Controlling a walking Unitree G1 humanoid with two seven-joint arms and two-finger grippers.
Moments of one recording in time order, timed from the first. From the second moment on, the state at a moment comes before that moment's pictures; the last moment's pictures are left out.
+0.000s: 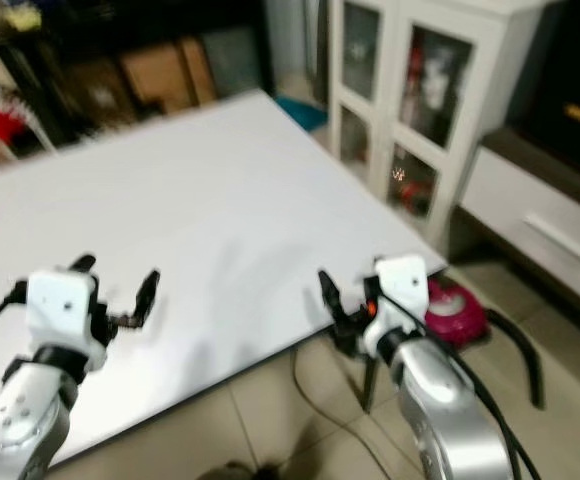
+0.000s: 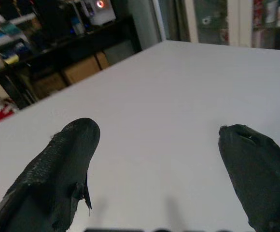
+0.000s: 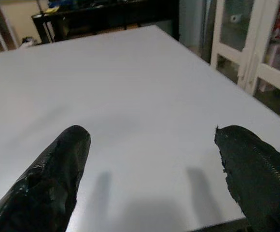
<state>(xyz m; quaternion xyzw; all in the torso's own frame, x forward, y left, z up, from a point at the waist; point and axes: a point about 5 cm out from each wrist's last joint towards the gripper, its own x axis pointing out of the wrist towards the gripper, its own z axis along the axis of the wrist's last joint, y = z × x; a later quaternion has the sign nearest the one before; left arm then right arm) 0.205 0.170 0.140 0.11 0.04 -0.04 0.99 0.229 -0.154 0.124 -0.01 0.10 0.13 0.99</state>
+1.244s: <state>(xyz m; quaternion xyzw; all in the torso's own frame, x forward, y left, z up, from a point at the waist) 0.190 0.175 0.136 0.10 0.06 -0.01 0.99 0.233 -0.145 0.124 0.01 0.11 0.14 0.98</state>
